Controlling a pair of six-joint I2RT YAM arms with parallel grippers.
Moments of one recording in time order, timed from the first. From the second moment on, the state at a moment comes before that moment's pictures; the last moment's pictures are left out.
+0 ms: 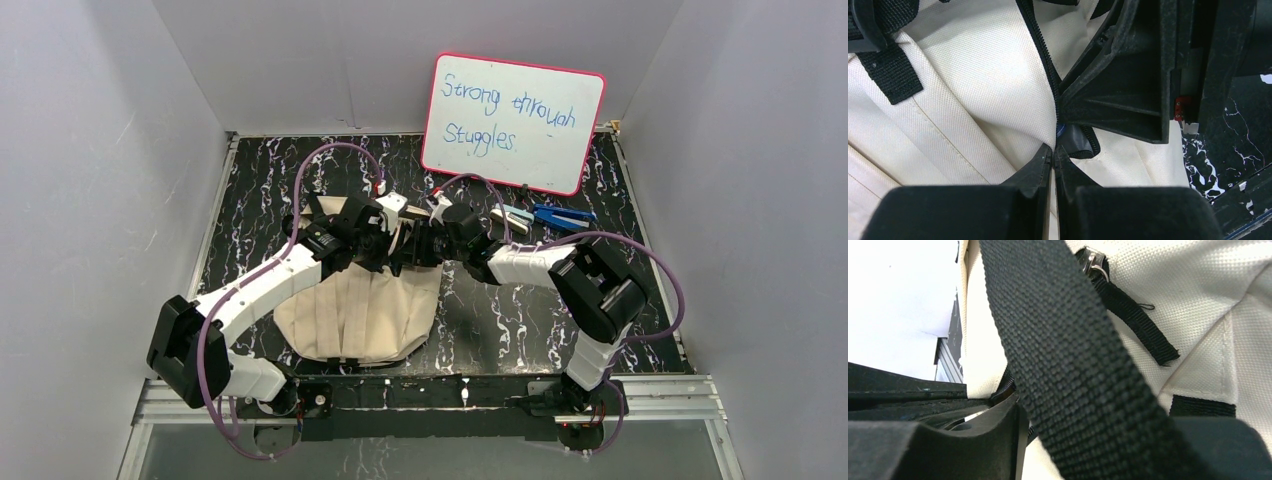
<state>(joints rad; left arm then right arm) -0.67 1.35 1.01 -0.53 0.00 -0.08 0.77 1.75 0.90 0.40 -0.36 0.79</state>
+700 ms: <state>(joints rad) -0.58 1.35 0.99 -0.38 0.19 -0.23 0.75 1.46 0.88 0.09 -0.01 0.56</state>
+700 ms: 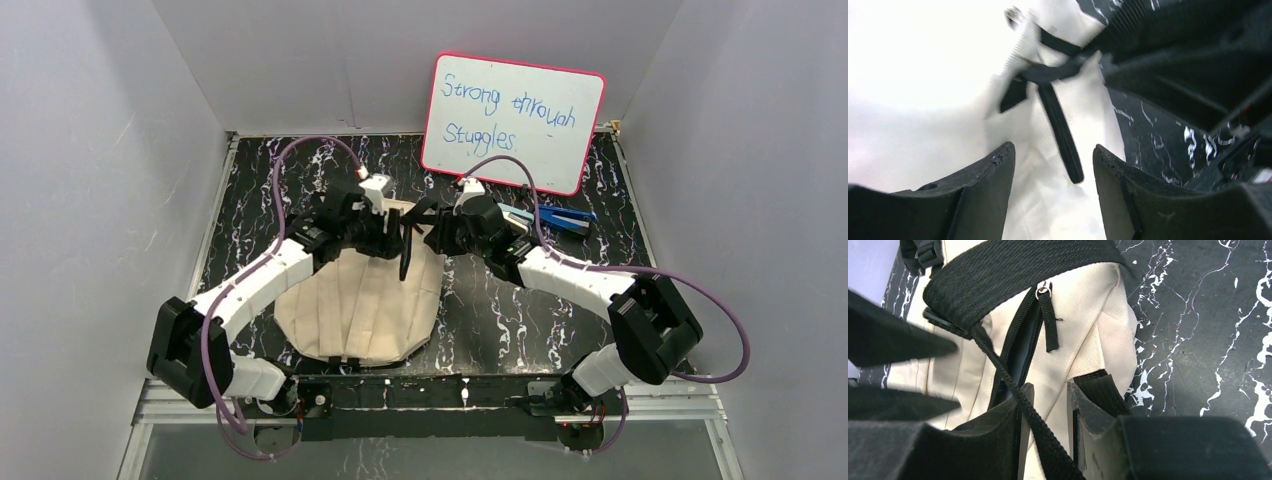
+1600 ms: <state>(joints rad) -0.39 1.25 1.00 -0.28 0.24 -0.31 0.63 1.70 1.16 0.02 -0.32 0.42</state>
